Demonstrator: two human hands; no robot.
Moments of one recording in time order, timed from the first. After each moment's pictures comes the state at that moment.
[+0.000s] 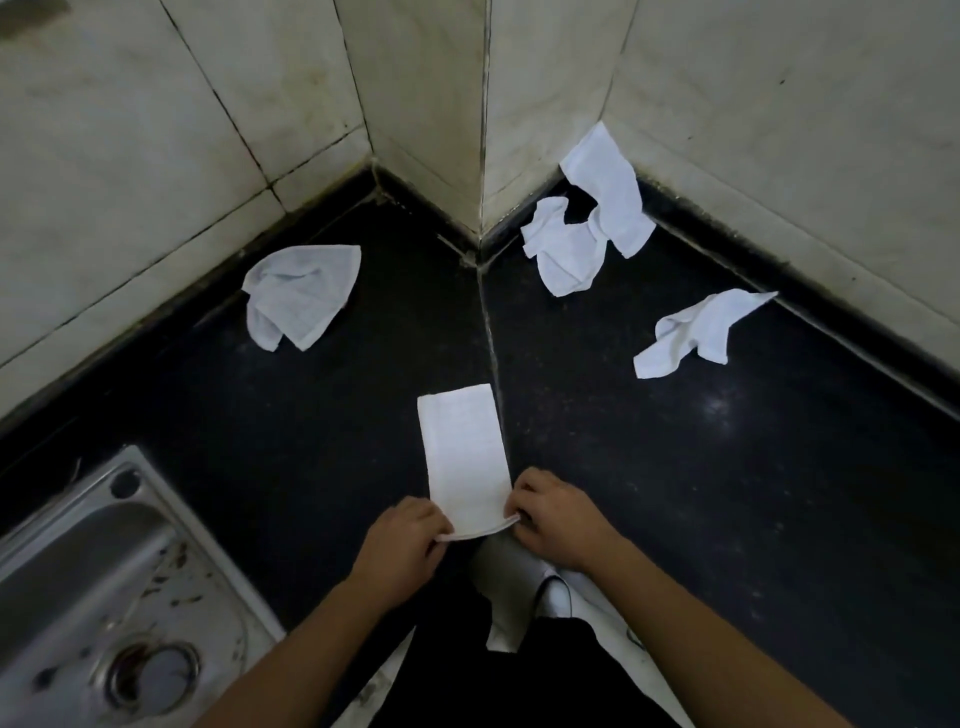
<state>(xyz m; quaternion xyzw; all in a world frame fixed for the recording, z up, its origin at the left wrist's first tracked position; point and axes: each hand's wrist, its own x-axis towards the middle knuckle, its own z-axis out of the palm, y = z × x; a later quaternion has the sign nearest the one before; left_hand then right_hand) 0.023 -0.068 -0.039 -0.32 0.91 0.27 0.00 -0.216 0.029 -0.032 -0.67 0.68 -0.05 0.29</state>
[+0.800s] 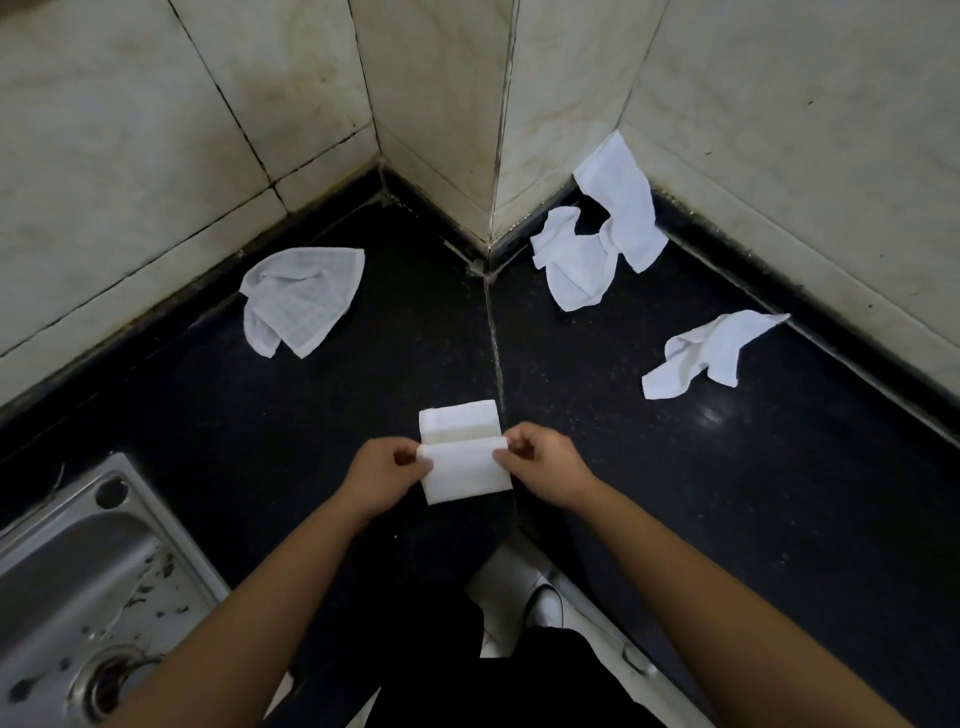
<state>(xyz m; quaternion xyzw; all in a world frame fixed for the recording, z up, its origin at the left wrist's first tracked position) -0.016 -0.161 -0.010 -0.55 0.64 0.54 -0.03 -0.236 -0.054 -0.014 -0.40 0.76 -0.23 0.46</state>
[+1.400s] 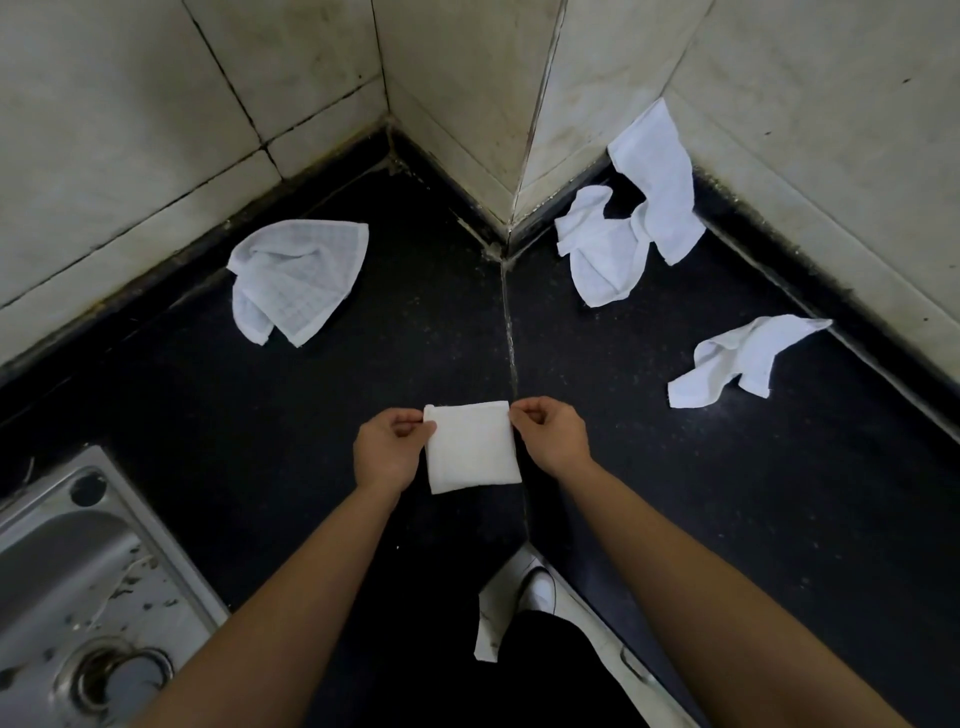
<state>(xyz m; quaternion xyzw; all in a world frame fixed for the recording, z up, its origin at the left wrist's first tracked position) -0.046 -0.186 -0.058 -0.69 0.49 0.52 -0.15 -0.240 -0.110 -0.049 -0.24 0.83 -0.28 0.42</state>
